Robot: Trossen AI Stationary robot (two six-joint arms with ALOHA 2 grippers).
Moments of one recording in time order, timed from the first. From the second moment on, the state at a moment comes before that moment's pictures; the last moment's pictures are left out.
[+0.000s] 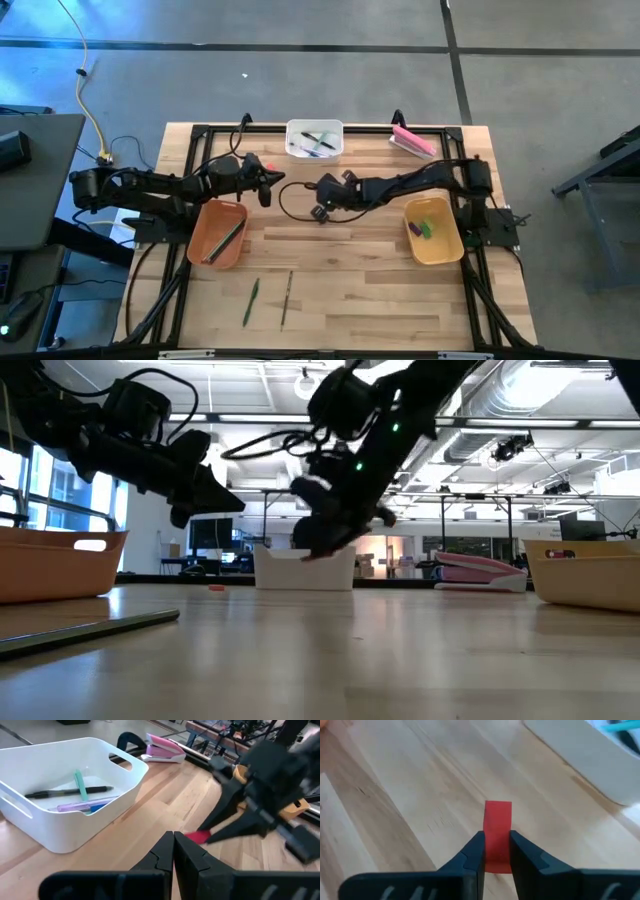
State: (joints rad) left arm 0.52 1.19 0.23 0.66 0.05 -0.30; right arm -0.04 1.95 1.26 -0.24 0.38 0.48
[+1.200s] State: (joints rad) left arm 0.51 1.19 0.23 0.66 0.04 -0.28; right arm 0.26 1.26 0.88 -1.24 0.14 1.27
